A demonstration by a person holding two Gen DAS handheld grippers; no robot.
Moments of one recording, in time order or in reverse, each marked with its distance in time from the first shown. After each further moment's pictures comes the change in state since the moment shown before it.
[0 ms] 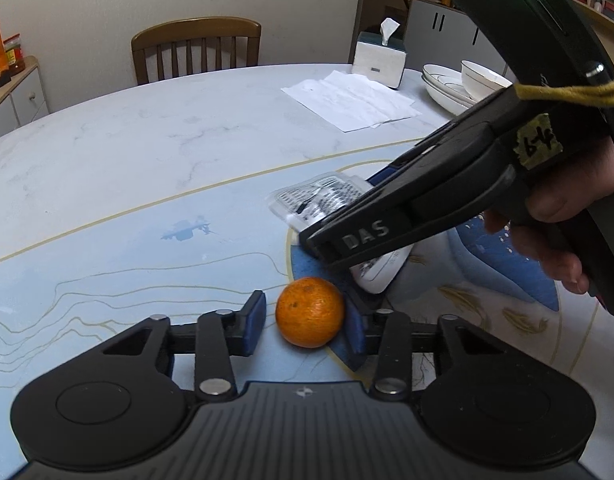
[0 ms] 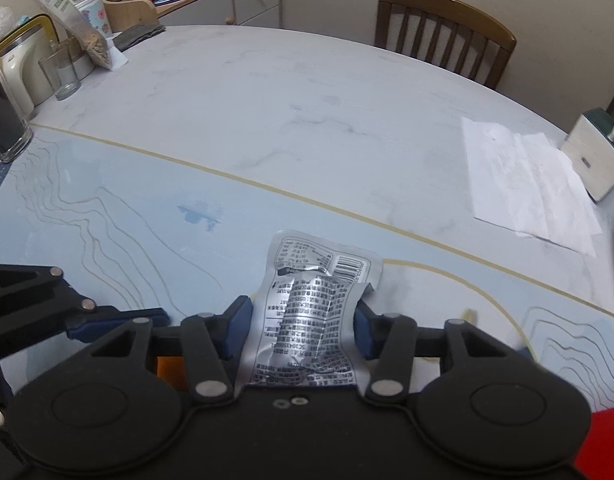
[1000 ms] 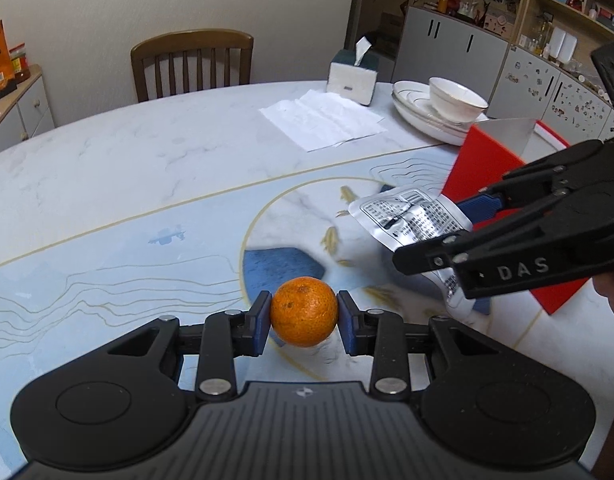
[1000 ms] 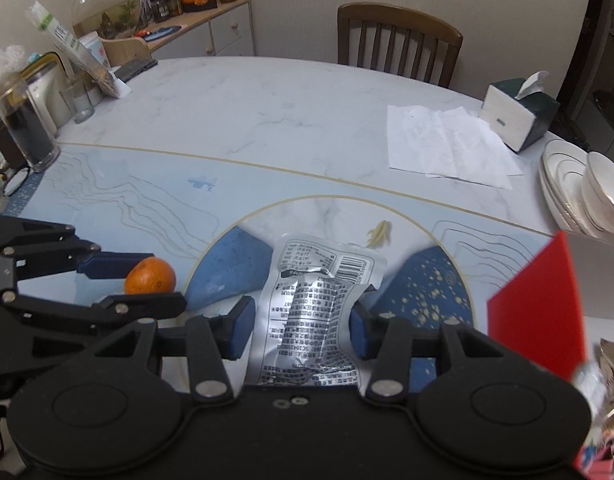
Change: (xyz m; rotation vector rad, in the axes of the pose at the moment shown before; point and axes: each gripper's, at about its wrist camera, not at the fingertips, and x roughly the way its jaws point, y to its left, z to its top) left arm -0.058 -0.044 0.007 -0.010 -0.012 0.003; right arm -0.111 -0.019 -0.069 0.089 -0.075 0.000
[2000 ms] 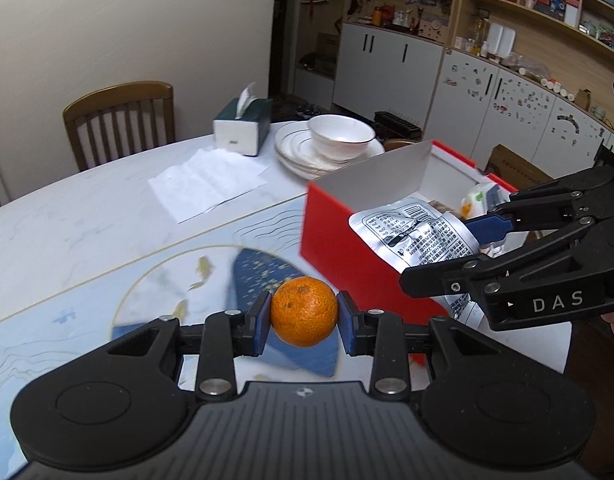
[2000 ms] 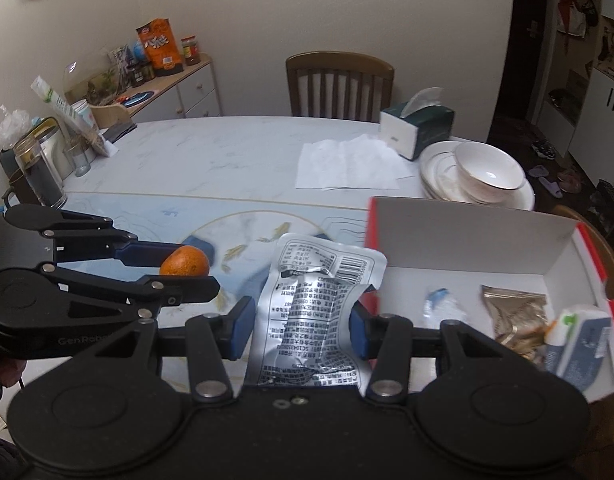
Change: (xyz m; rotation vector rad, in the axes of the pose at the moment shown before) left arm -0.026 -0.139 0.045 0.124 -0.071 -0.101; right arm -0.127 -0.091 -0.065 0.098 -0.146 -0.036
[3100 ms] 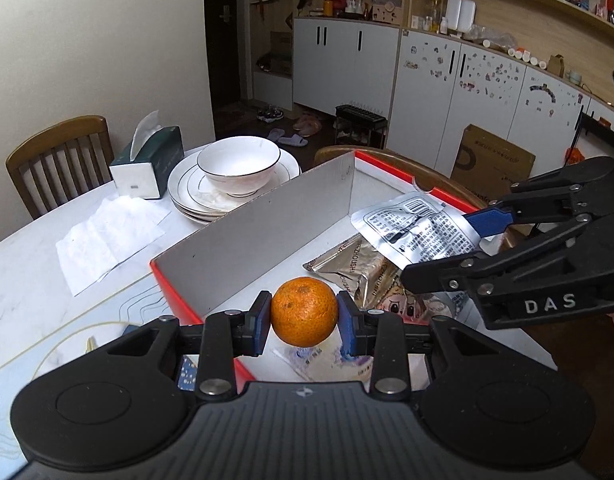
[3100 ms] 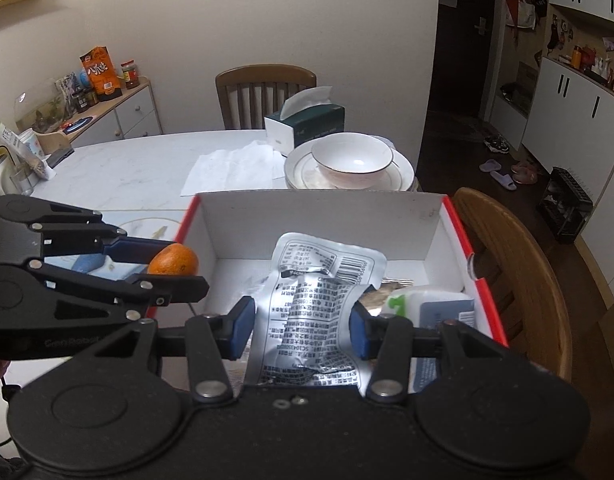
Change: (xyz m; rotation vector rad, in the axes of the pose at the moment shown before) left arm 0.087 -0.120 0.061 0.126 0.012 -0.033; right arm -0.027 -0.142 -0.027 0.056 -0.039 -0.088
